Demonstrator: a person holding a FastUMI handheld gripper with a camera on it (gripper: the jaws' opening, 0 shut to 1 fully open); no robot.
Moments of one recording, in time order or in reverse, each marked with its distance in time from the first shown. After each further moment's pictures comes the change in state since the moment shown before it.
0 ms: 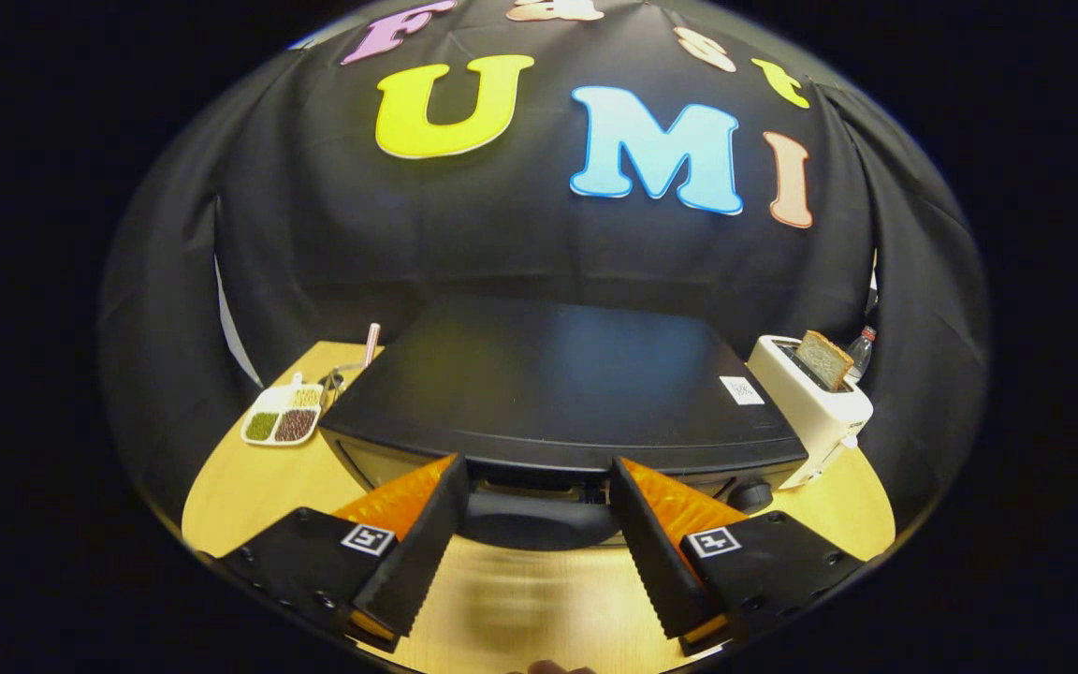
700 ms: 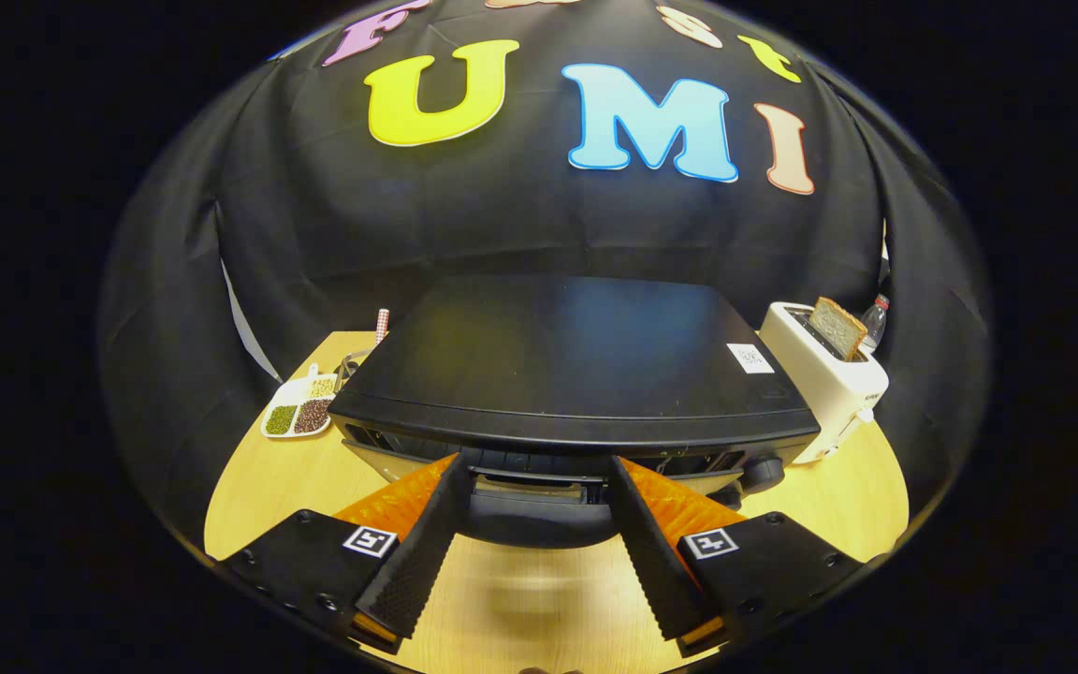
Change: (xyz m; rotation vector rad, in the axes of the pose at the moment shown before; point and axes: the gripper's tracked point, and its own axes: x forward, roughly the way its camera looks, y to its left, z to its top) arm -0.015 0.001 -0.018 0.025 0.093 0.056
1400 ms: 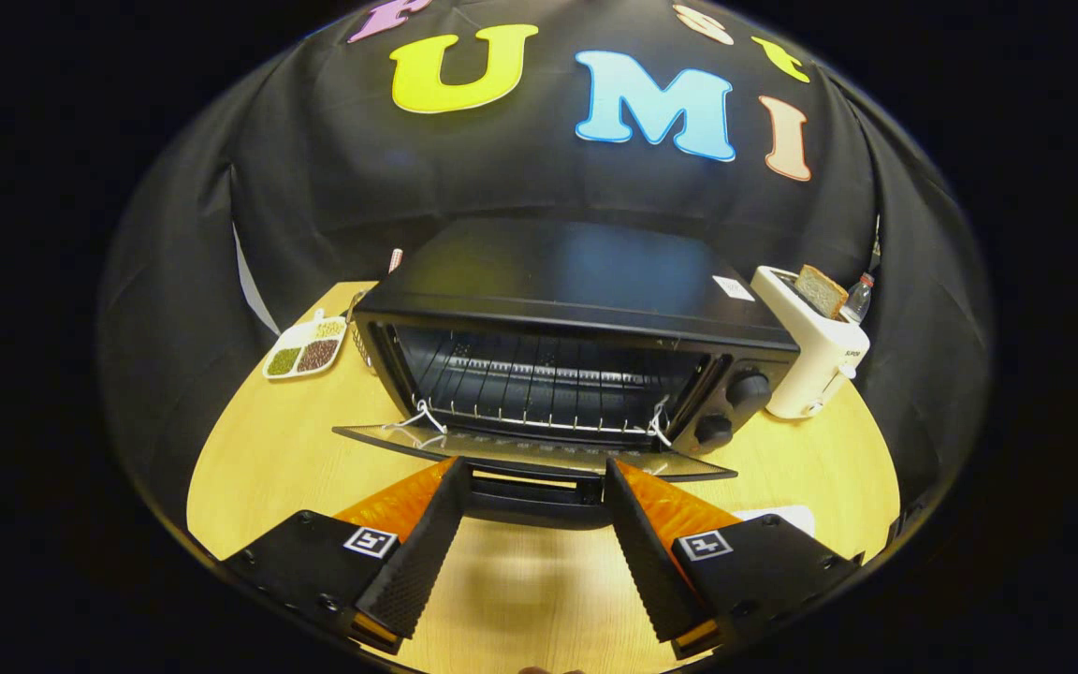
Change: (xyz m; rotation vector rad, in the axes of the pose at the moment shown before) arm -0.042 0.007 -0.077 -0.065 0.106 -0.028
